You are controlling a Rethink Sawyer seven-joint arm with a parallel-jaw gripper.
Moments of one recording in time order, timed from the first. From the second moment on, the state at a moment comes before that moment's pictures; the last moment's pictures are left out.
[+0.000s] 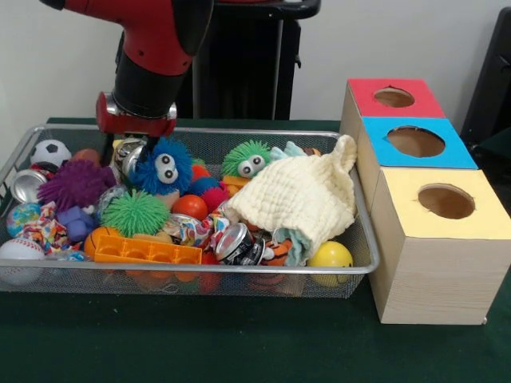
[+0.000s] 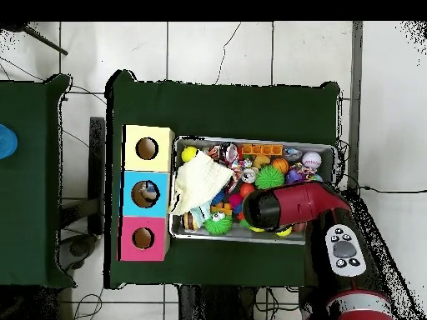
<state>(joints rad) -0.45 -0.55 0.06 1.57 -0.74 0.65 1.56</state>
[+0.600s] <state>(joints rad) -0.53 -0.56 0.08 1.56 -0.76 0.64 1.56</state>
